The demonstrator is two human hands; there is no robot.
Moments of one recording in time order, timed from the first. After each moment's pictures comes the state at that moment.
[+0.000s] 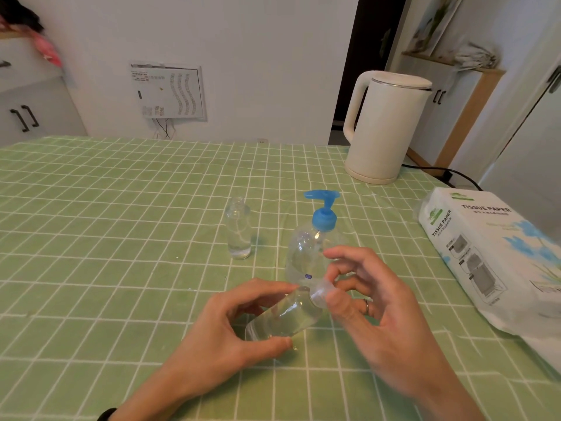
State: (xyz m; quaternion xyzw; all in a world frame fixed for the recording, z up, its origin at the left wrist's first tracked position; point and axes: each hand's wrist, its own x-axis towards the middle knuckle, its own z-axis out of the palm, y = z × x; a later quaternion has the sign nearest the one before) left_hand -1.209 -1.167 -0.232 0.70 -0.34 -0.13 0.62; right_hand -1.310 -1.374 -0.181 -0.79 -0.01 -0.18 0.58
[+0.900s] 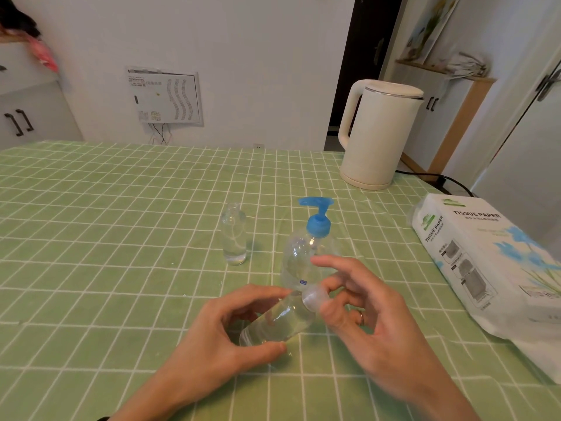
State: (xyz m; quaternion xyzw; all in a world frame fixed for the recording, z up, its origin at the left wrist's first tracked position) left_hand -1.209 -1.166 -0.232 0.70 -0.34 -0.13 0.61; right_hand -1.310 -1.381 -0.183 -0.82 -0.02 -0.15 0.56
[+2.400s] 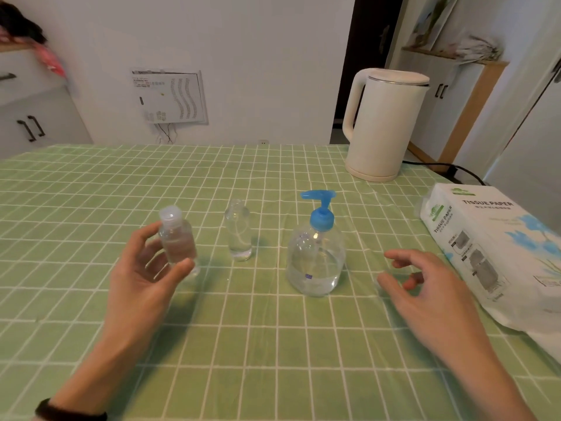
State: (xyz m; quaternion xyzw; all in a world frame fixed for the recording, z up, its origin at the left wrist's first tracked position) left_hand -1.166 -1.113 -0.216 0.69 -0.12 0.07 0.71; right_hand -1.302 -1.444 -0.200 -0.90 0.24 -0.20 0.31
